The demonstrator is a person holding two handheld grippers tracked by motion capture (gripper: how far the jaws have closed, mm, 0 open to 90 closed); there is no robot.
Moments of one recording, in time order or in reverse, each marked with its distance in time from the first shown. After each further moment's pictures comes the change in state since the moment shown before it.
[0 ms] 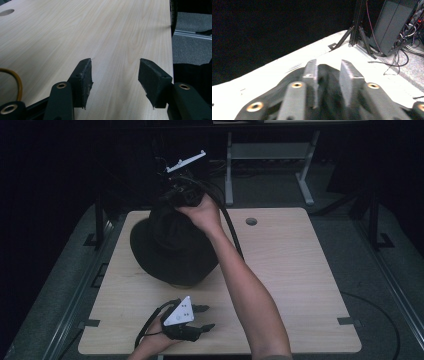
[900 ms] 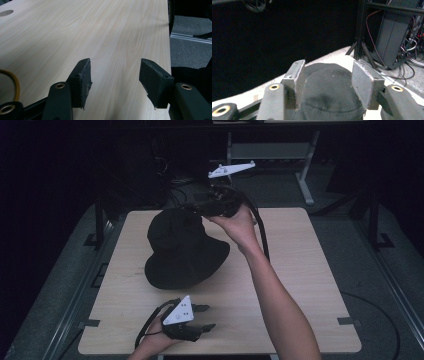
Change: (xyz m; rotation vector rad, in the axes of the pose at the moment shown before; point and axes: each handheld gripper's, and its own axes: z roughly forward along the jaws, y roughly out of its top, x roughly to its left) left arm 0.001 0.001 0.000 -0.019 -0.007 -0.019; right arm -0.010 -0.047 -0.081 -0.170 0.061 0.037
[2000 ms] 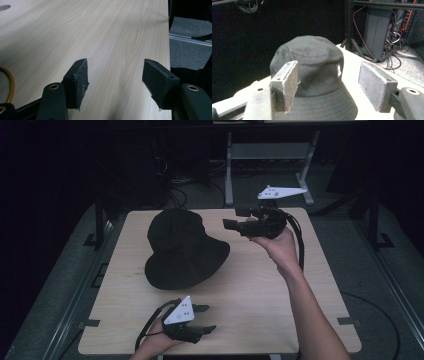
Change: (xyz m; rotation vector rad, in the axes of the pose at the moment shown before) left arm -0.001 -0.002 0.003 0.006 -0.004 -0.022; right arm -0.019 -0.064 -0.083 -0.036 -0.059 0.062
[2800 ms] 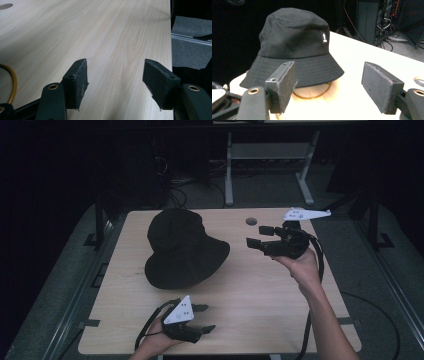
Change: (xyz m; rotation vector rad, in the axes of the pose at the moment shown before) left arm 0.002 -0.001 -0.002 0.009 0.013 0.004; right arm -0.018 -0.056 -0.042 0.039 -0.054 0.068
